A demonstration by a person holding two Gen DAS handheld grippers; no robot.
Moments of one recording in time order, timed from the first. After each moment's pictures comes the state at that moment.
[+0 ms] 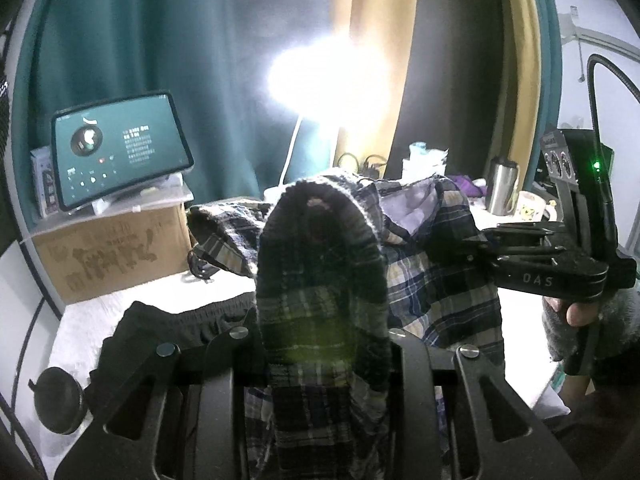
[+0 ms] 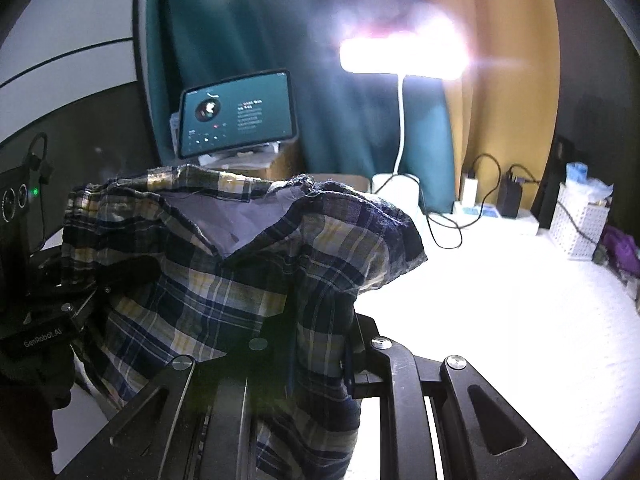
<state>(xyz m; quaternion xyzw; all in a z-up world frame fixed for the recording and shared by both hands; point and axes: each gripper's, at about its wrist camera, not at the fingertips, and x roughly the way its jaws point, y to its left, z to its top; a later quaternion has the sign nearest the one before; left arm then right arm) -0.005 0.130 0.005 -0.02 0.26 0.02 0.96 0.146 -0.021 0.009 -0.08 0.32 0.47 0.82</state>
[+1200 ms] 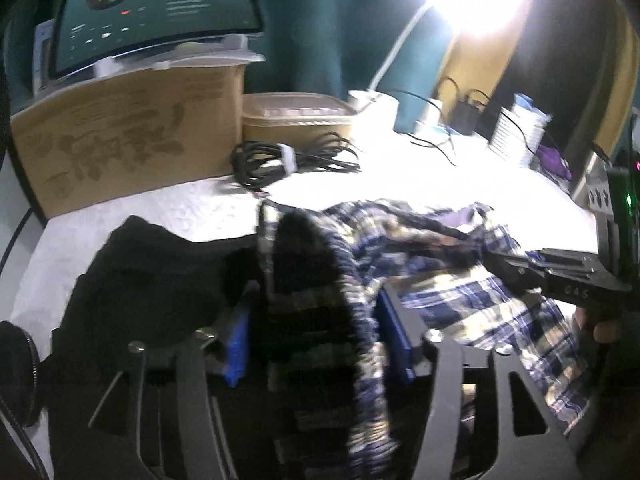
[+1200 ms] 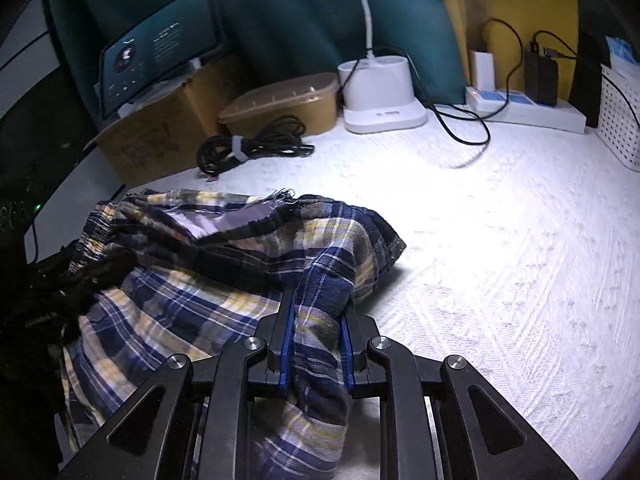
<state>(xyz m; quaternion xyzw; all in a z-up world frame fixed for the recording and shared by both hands) 0.062 0.209 -0.077 -0.10 0.38 0.11 0.91 0.222 0.028 -0.104 -0.05 0.46 0.45 0.77</state>
